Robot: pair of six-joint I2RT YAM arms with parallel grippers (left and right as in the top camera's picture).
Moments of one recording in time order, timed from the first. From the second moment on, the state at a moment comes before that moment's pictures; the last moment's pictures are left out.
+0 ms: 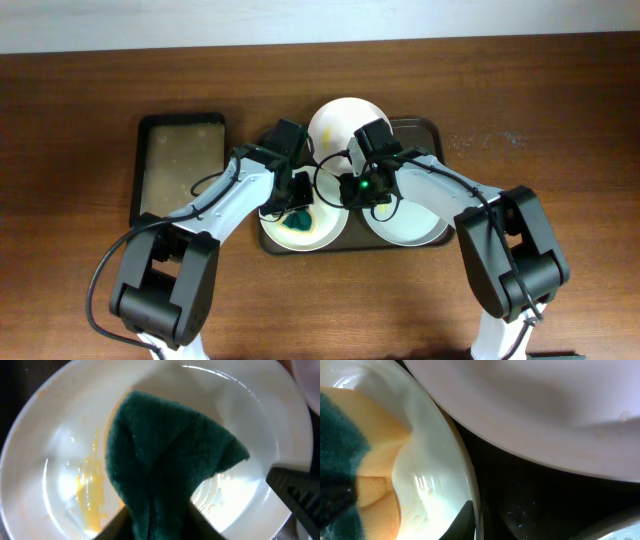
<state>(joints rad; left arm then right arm) -0.44 1.91 1.27 -0.75 0.12 -0.59 0.41 1.98 1.20 -0.49 -0.37 0.29</state>
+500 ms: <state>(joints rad) -0.47 1.91 1.25 -0.78 -0.10 -0.59 0.41 1.98 1.20 -0.49 -0.37 0.29</state>
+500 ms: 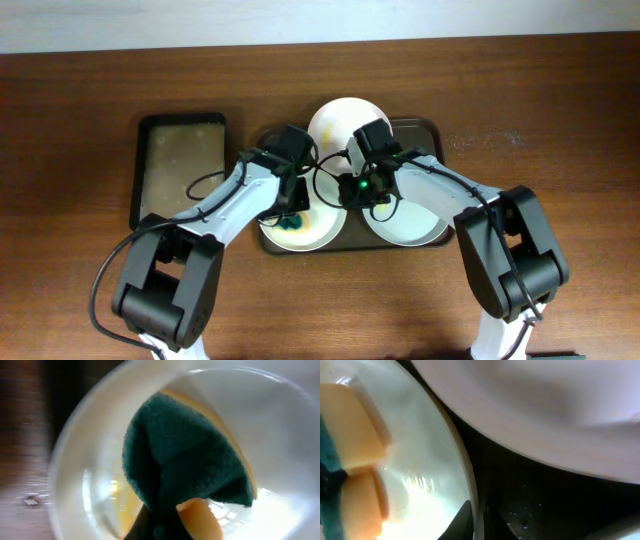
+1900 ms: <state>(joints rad) -0.47 1.97 1.32 -0.77 -0.33 -0.59 0.41 1.98 1.20 -0.49 -0.36 0.30</state>
